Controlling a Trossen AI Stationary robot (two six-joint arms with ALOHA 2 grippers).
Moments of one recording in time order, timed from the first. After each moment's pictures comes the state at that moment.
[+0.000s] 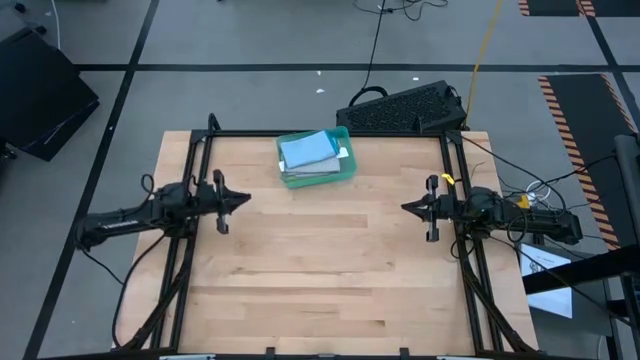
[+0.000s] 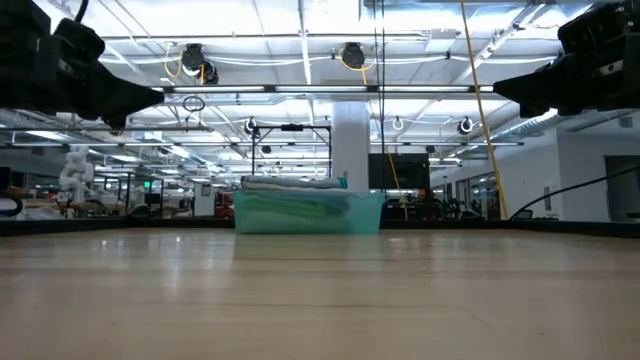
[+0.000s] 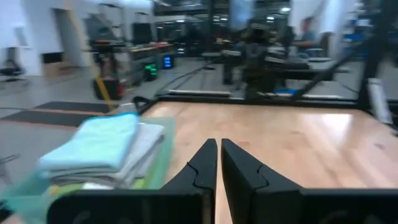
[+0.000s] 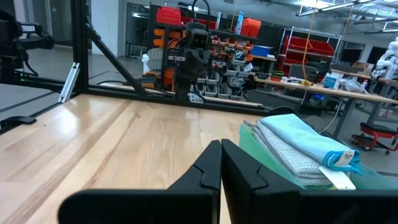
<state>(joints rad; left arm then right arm) 0.20 0.01 0.01 0.01 0.04 0.02 -0.10 0.01 0.02 0.02 -0.05 -0.14</state>
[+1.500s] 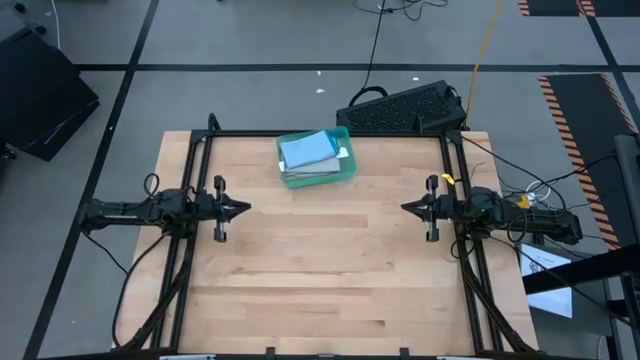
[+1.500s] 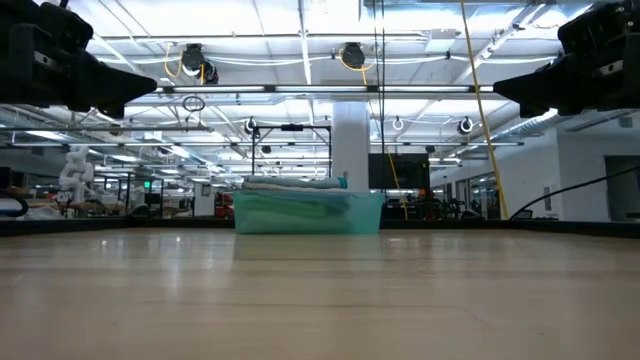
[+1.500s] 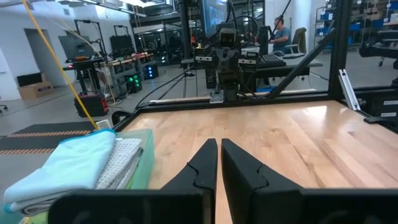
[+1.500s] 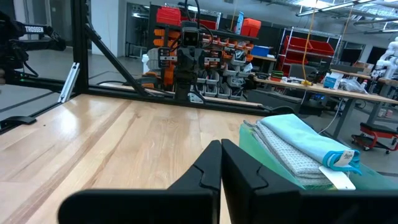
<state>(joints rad) -0.02 0.01 0.01 0.03 -0.10 0.11 -0.10 0.01 0.01 0.02 -0.05 -0.14</state>
